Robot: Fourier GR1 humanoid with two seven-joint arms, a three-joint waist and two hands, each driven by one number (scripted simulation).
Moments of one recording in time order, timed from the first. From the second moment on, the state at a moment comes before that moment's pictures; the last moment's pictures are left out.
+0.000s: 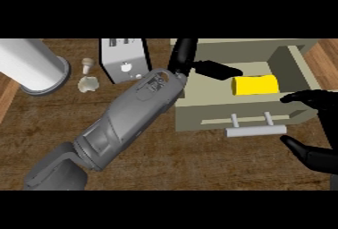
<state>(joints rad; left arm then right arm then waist) -1.27 0.00 -0.64 -0.53 0.67 0.53 -0.38 -0.12 -0.23 -0.19 -1.91 -0.26 0.36 0.01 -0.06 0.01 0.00</state>
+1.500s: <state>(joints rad) -0.83 0.41 -0.42 -1.14 0.70 0.40 -0.22 -0.14 -0.31 0.15 -1.73 0.60 0.23 -0.10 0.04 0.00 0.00</state>
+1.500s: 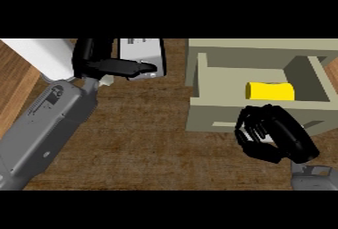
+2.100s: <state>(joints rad) -0.56 0.54 -0.33 -1.33 0.71 0.30 -0.25 -0.44 -0.22 0.21 -1.11 0.89 -0.02 -0.23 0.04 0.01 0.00</state>
